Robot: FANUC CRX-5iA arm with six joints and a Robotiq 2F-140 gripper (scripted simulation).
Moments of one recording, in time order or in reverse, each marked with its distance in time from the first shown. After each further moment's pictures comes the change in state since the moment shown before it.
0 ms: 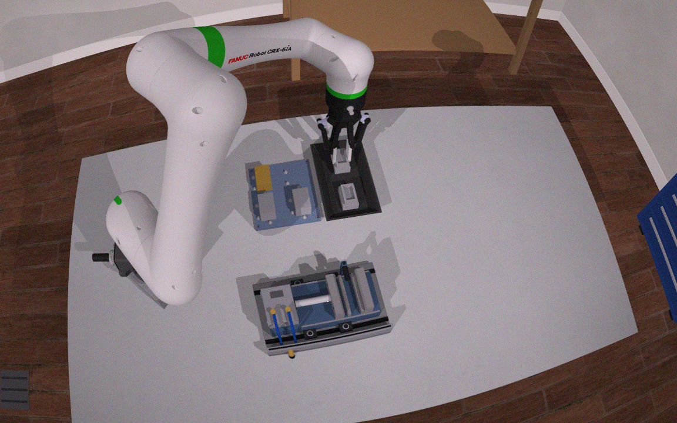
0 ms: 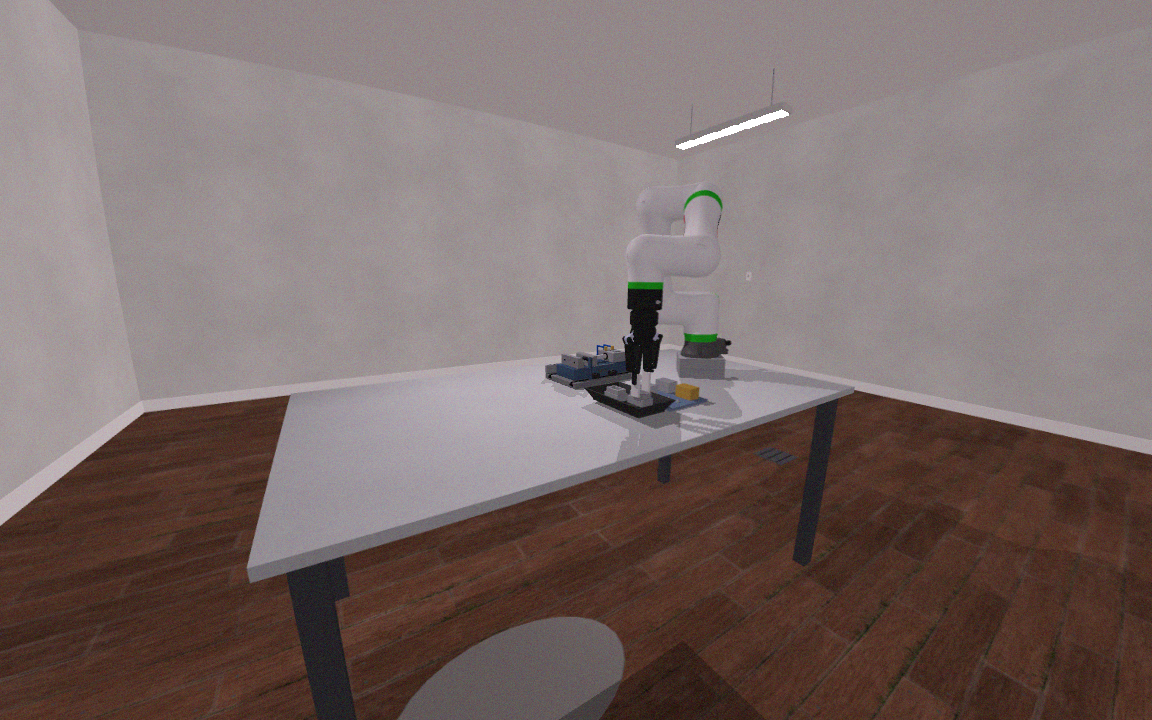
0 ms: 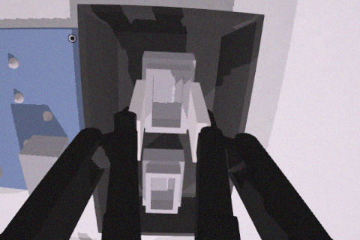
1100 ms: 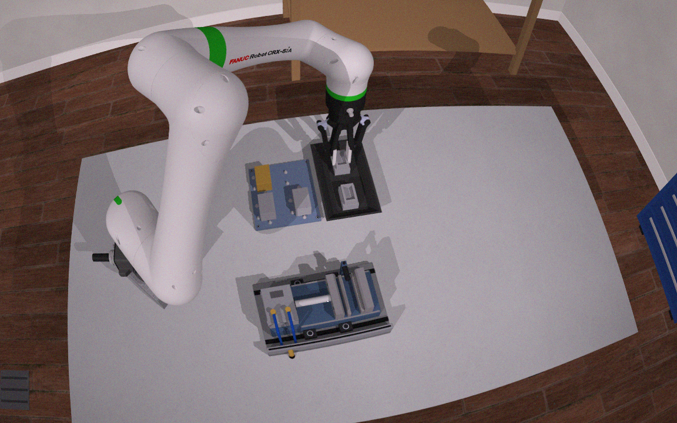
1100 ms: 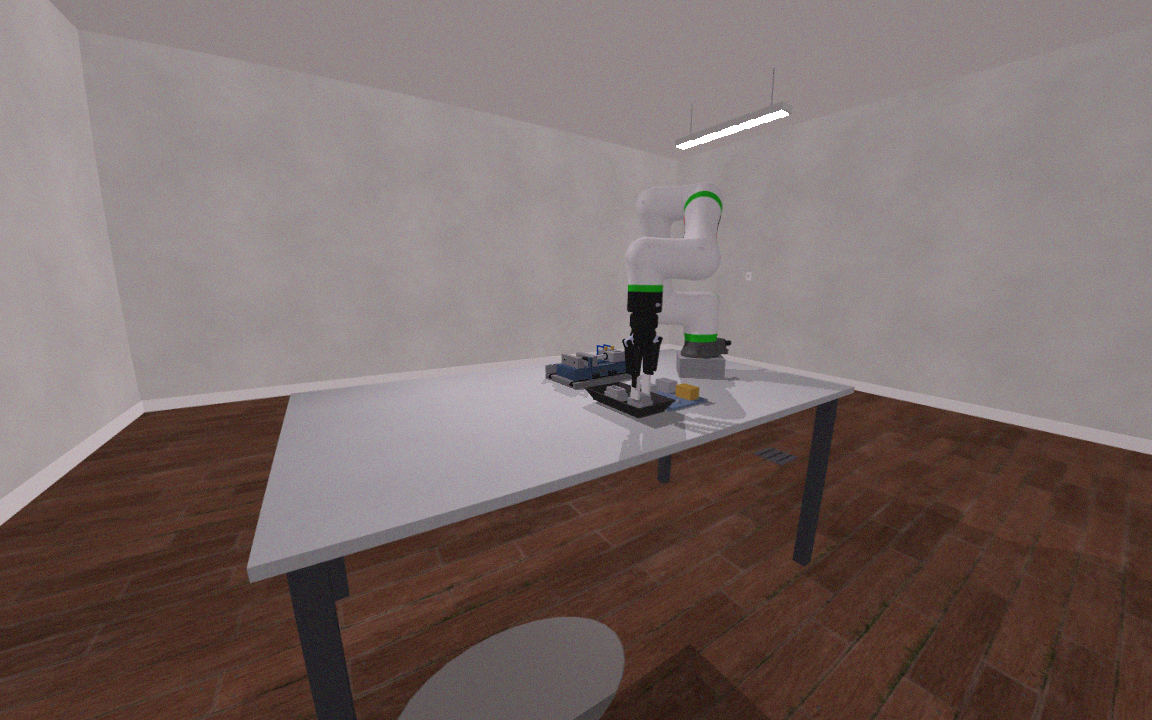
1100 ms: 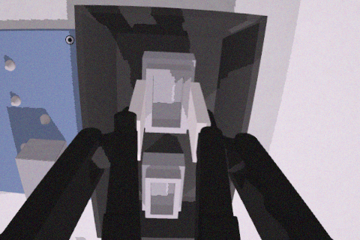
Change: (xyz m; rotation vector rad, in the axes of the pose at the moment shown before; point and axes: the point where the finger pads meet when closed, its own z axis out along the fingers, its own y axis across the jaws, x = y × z) arm 0.000 0.000 0.007 0.000 0.000 0.000
